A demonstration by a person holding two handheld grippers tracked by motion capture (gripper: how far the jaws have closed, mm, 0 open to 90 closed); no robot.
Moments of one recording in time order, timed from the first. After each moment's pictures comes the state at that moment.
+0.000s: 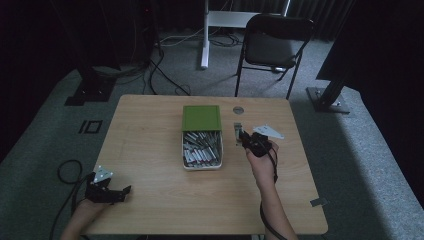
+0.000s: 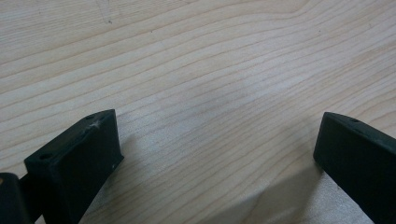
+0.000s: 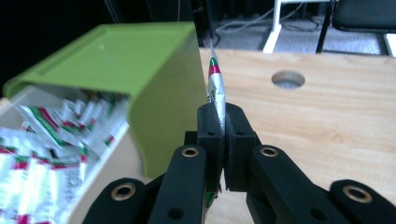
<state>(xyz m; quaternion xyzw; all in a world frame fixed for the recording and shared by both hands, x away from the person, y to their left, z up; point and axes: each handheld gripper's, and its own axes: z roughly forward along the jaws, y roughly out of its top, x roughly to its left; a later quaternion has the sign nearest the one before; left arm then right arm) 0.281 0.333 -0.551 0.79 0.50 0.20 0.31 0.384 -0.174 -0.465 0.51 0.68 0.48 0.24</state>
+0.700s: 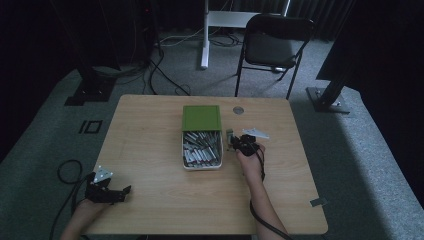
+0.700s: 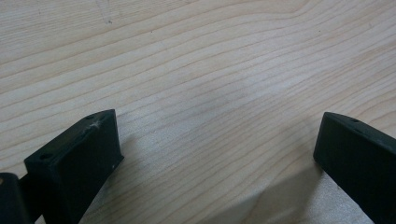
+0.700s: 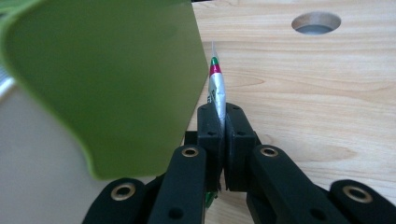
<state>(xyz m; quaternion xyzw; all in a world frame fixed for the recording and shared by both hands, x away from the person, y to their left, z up) 0.281 0.333 -0.551 0.79 0.50 0.20 0.31 0.422 -0.154 -0.525 0.54 0.68 0.46 0.18</state>
